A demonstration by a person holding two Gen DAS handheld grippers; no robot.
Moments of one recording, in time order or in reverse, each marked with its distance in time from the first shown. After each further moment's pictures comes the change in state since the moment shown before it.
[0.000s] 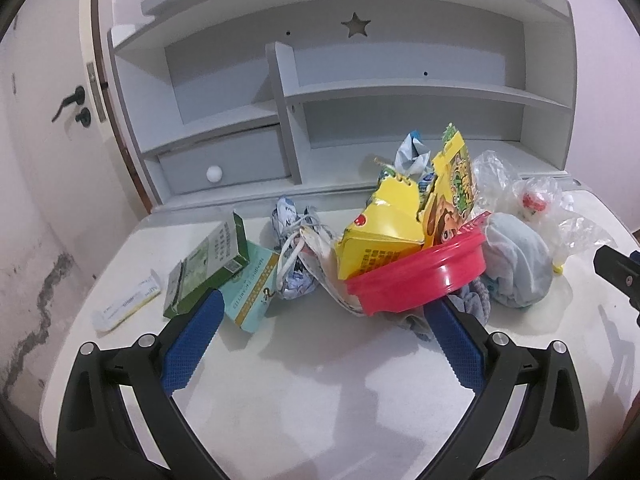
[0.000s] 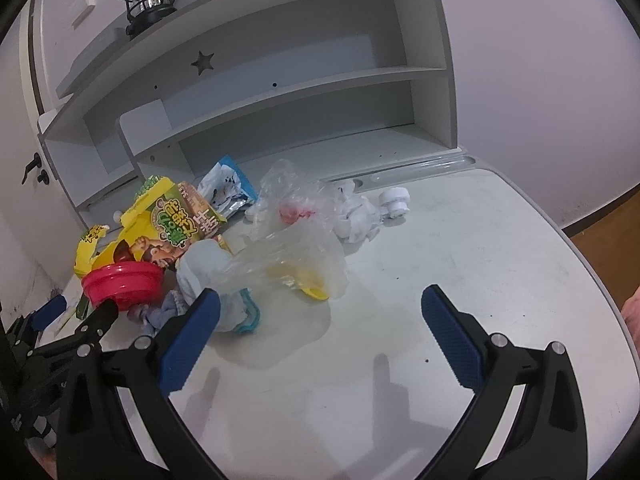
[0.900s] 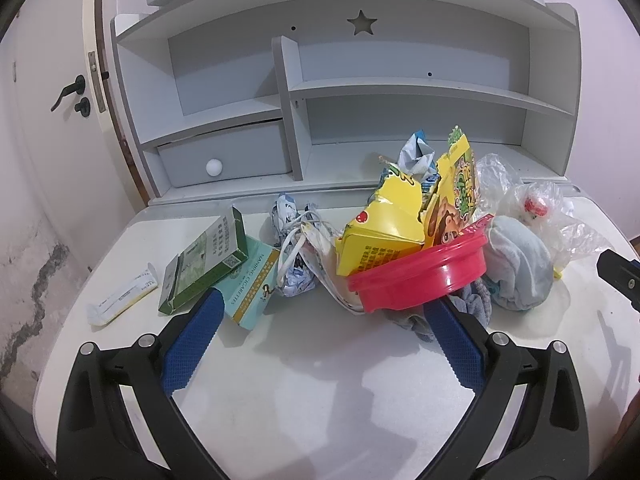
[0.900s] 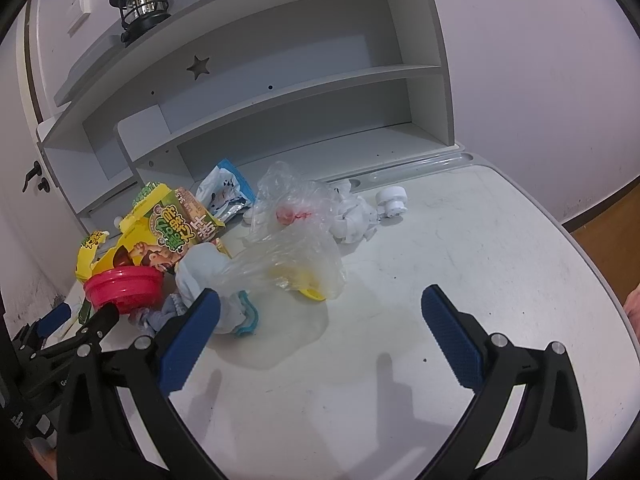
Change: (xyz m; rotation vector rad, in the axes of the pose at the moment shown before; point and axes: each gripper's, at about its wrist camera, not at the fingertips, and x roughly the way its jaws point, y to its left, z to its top) left arm 0.003 0.005 -0.001 -0.025 0.007 -0.015; right arm 0.000 -0.006 0.001 0.023 -0.006 0.009
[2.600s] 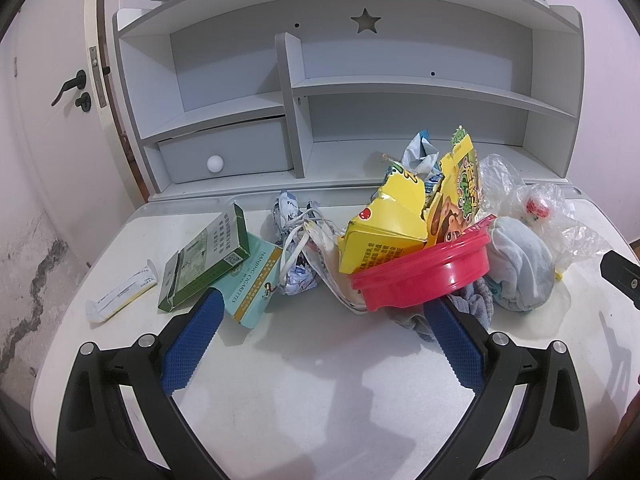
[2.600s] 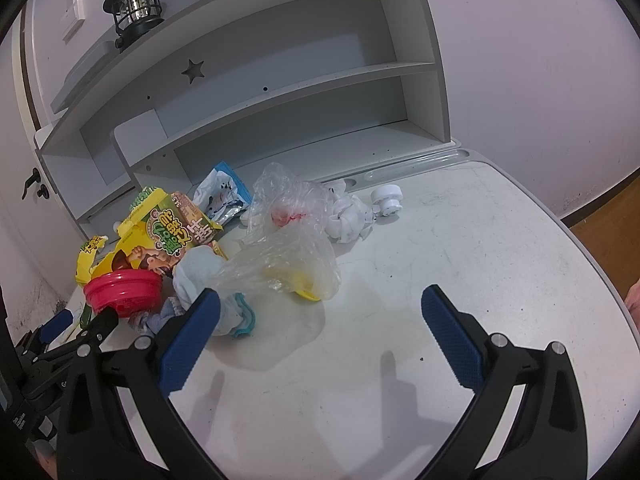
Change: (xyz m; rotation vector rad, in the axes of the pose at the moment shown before) left arm 0.000 -0.001 -0.002 -0.008 0.002 0.001; right arm 0.000 -0.005 0.002 0.019 0.002 0.003
